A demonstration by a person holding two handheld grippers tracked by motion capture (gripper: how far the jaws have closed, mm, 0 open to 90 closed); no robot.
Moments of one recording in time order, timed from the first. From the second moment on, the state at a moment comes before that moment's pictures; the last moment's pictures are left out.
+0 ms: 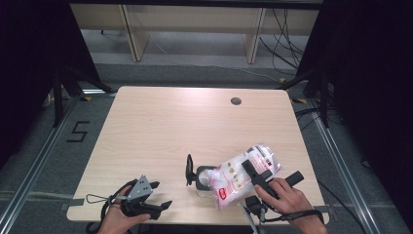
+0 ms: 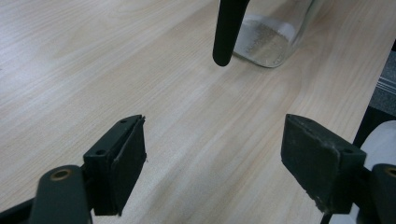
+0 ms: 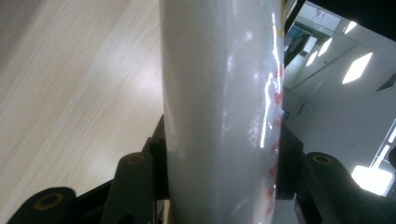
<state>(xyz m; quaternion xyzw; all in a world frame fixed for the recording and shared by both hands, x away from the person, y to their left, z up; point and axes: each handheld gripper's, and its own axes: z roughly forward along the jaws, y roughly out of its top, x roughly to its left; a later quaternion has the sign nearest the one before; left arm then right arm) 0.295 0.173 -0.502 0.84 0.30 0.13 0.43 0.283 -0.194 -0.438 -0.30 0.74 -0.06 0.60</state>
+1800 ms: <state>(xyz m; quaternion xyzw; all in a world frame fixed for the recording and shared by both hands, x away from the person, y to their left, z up) 0.295 0.174 -0.501 0.84 0.30 0.13 0.43 0.281 -0.196 -0.438 -0.30 0.74 -0.04 0.60</state>
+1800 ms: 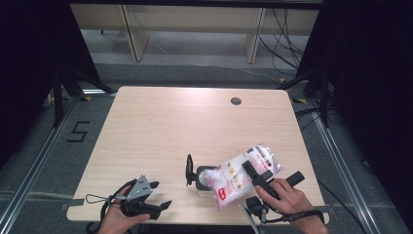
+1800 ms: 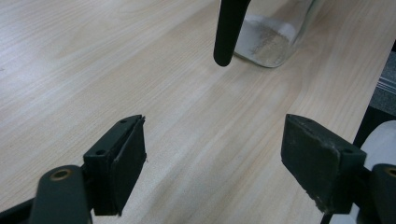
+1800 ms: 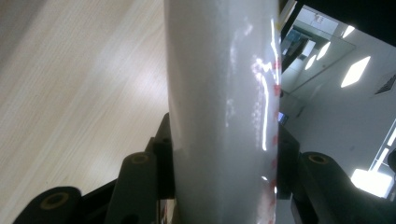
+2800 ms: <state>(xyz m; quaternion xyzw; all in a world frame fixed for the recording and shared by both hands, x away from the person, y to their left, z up) 0.294 0.173 -0.503 0.83 0.31 0.13 0.44 0.283 -0.197 -0.439 -0.30 0.74 -0.04 0.60</state>
